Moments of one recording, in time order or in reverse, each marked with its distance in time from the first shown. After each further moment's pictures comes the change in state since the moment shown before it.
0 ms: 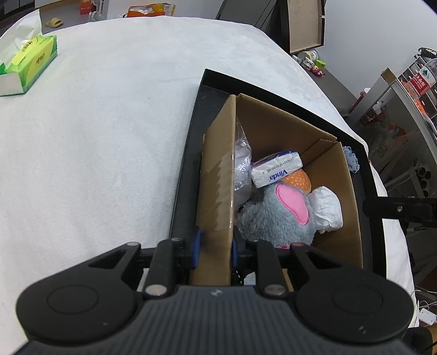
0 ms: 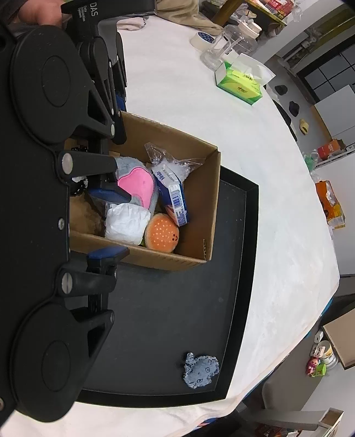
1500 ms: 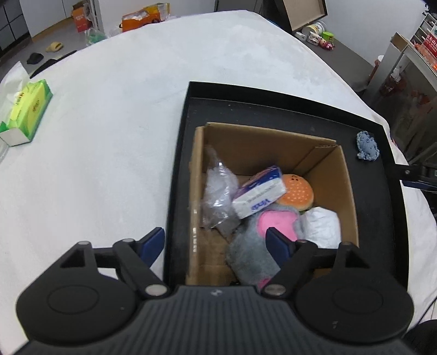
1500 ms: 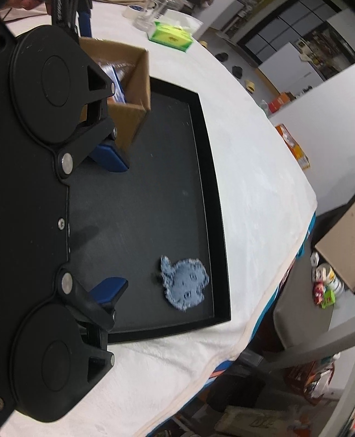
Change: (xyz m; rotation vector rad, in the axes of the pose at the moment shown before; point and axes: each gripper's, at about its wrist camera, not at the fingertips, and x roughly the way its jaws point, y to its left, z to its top) left arm 0.013 -0.062 0.048 0.137 0.084 0.194; right arm 0.024 -0.155 0.010 0.210 -0.143 -0.028
